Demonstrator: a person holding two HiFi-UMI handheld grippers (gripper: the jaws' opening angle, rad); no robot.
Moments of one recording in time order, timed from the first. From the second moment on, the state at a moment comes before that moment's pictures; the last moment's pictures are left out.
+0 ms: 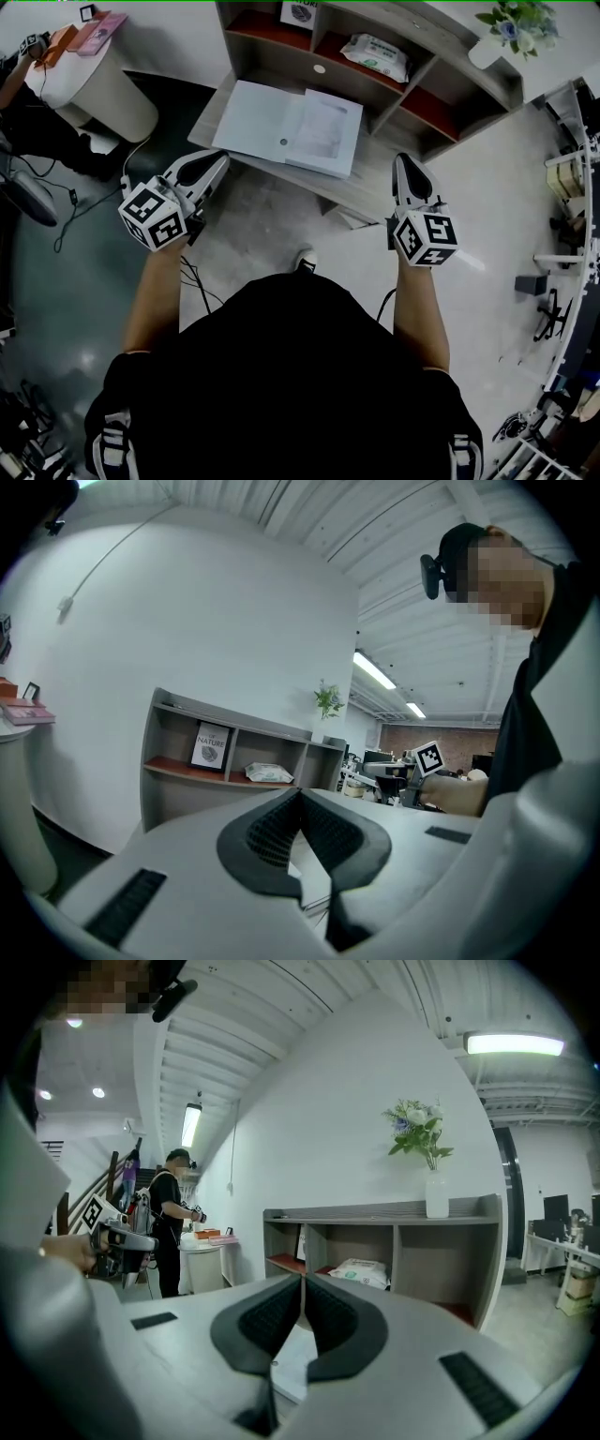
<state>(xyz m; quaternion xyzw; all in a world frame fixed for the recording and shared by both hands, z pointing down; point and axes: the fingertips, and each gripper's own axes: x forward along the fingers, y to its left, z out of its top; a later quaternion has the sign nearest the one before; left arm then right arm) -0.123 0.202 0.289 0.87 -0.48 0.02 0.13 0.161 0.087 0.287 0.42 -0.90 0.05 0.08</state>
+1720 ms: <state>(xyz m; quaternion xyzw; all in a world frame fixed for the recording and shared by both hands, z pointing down) -0.057 0.121 0.293 0.85 -0.51 0.05 0.13 0.183 -0.021 0.315 0.34 -0.93 0.08 0.08</state>
